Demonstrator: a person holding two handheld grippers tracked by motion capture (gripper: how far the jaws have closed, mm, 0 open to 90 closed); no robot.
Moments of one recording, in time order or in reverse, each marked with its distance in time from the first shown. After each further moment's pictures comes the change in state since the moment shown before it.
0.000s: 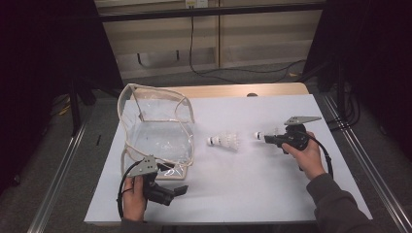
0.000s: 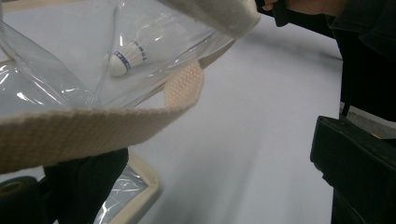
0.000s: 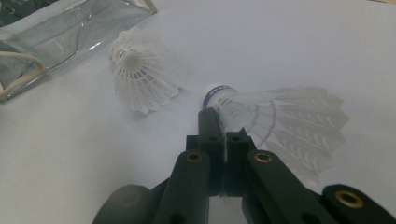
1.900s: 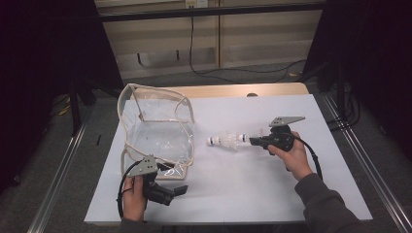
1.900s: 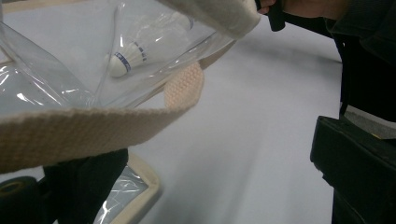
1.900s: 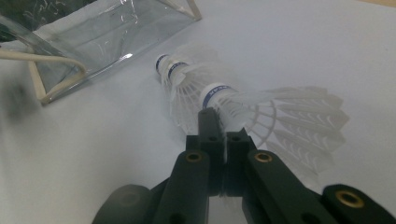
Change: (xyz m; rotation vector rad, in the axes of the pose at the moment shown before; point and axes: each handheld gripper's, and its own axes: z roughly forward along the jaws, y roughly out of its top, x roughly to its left) left arm 0.001 0.000 0.000 -0.002 -0.001 0.004; right arm 0.031 0.013 0.024 -0.004 0.097 -0.056
